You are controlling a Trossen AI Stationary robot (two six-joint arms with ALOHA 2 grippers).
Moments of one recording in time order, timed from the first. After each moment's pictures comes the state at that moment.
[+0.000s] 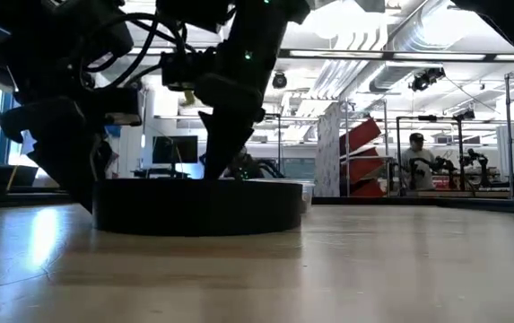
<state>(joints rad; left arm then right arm) -0.23 1.40 0.54 -0.22 -0.17 -0.49 0.13 2.31 1.98 -0.88 0.16 0.01</state>
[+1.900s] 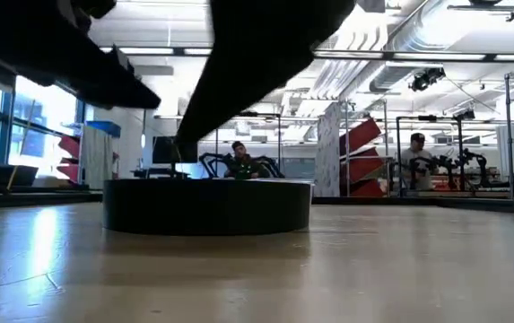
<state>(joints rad) -0.59 1.50 0.54 0.45 -0.47 -0.27 0.49 2.13 1.64 -0.52 0.47 0.20</state>
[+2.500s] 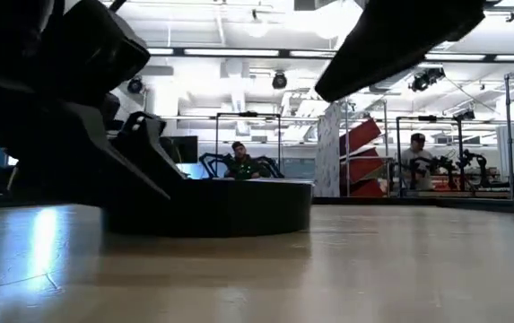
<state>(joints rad) -0.57 1.89 0.64 0.65 -0.46 -0.12 0.65 1.89 1.27 -0.42 0.71 0.64</state>
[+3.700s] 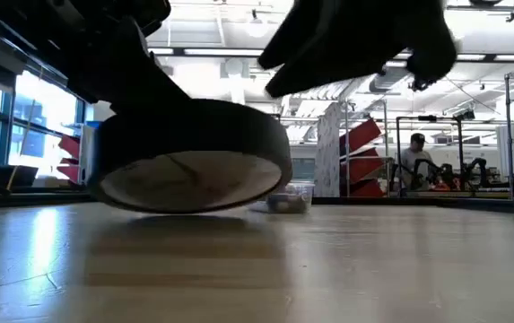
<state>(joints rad) -0.51 1.62 0.67 0.42 -0.42 -0.36 0.54 1.93 1.27 -0.20 0.78 -0.31</state>
